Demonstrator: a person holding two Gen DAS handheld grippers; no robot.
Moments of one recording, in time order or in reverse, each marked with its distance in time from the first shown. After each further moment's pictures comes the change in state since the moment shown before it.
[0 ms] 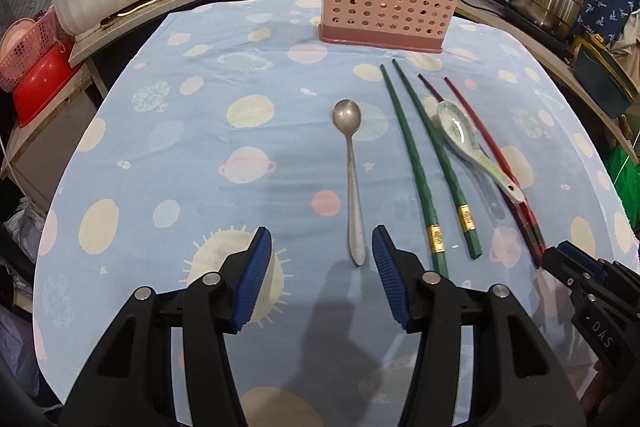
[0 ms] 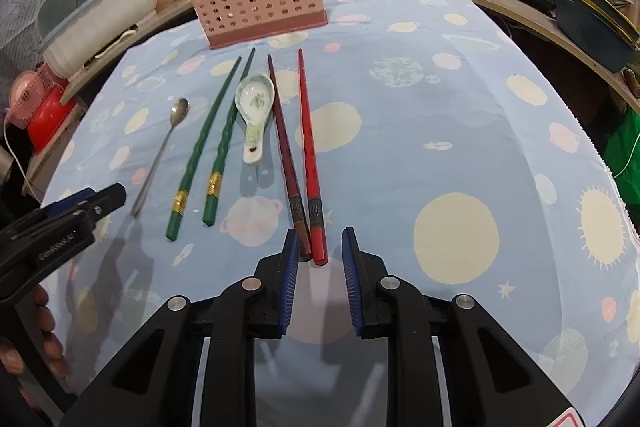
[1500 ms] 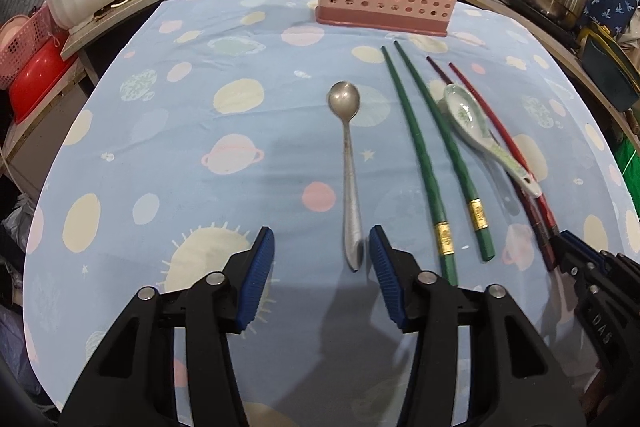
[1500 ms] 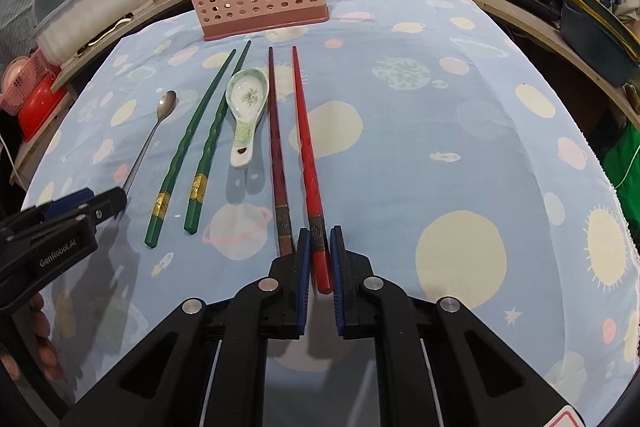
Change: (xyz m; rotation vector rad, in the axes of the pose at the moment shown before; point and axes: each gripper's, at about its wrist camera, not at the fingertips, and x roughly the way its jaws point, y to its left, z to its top) left arm 0.025 -0.003 -0.003 -0.005 0.052 0.010; right arm 0.020 0.003 0.006 -0.041 0.015 -0.035
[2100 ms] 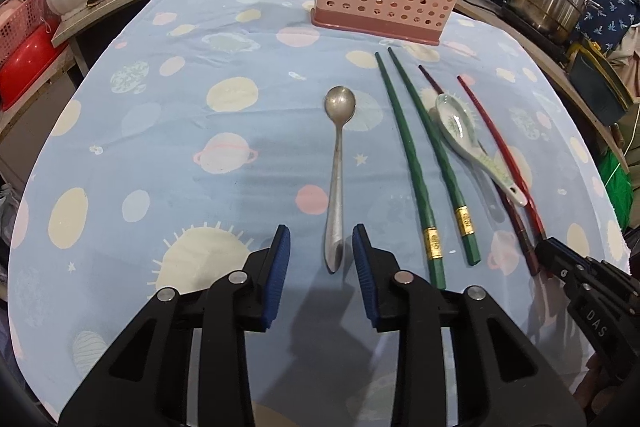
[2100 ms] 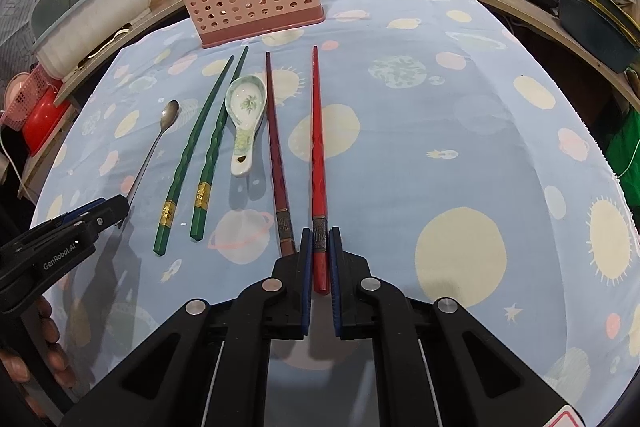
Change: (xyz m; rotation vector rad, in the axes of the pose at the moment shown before) left arm -0.004 0.005 0.002 -0.032 -0.012 -0.078; right arm -0.003 -0.004 0.002 0.039 0.008 0.029
